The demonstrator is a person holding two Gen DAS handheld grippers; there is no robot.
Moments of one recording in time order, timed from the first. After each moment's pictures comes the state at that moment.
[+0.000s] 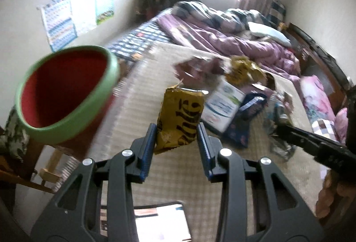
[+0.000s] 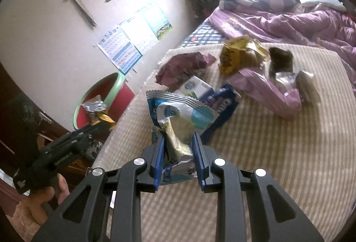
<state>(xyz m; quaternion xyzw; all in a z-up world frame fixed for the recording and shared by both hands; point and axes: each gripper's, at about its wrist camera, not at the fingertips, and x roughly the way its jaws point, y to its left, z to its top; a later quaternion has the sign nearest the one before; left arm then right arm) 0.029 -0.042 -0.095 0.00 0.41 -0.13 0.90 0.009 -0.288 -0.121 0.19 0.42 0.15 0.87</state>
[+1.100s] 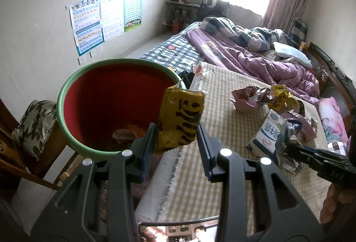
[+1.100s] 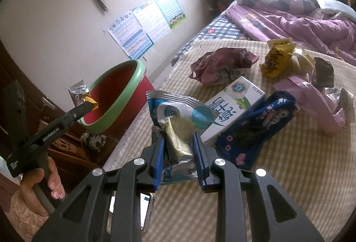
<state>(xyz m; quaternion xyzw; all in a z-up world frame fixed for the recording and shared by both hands) 0.048 0.042 -0.077 -0.02 0.38 -0.06 0.92 0.048 -0.221 -0.127 0.16 0.45 0.18 0.86</state>
